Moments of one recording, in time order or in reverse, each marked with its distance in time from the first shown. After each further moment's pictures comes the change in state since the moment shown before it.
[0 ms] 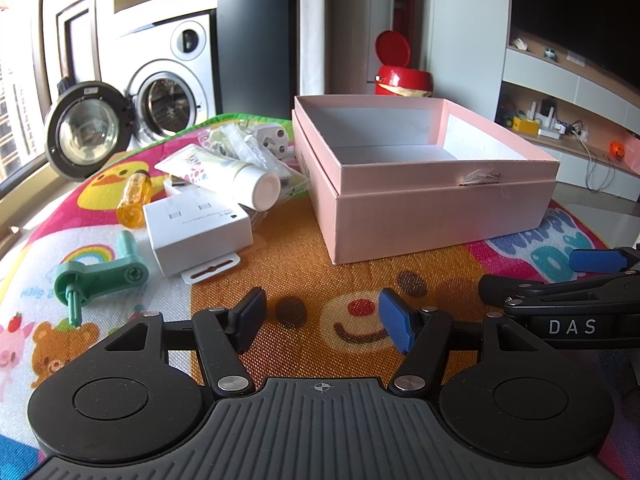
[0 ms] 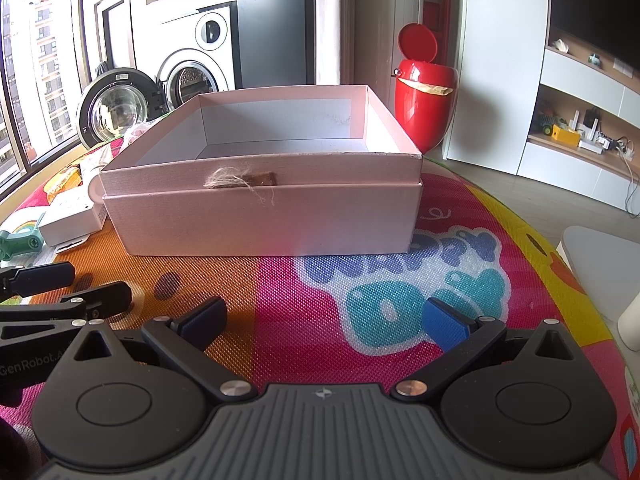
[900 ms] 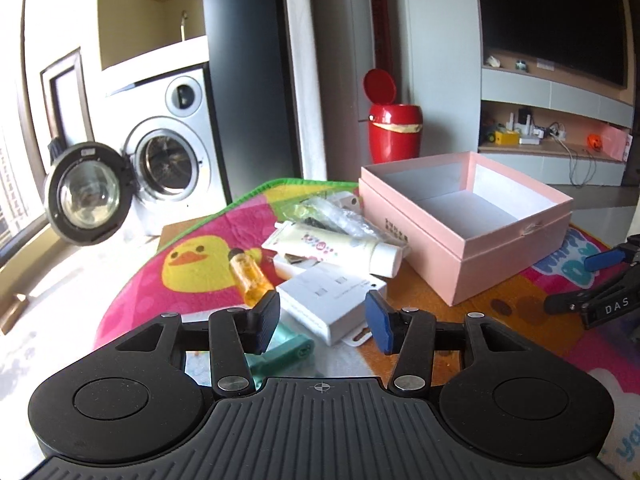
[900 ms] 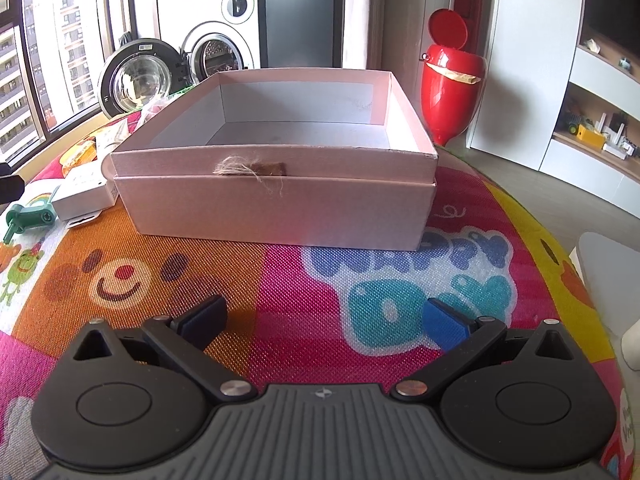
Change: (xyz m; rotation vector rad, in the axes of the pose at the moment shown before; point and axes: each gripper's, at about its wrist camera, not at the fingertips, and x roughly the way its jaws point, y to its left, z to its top) left arm -0.048 0.119 0.038 0.141 -0.085 -0.049; right arm 0.001 -0.007 0.010 -0.081 0.088 0.072
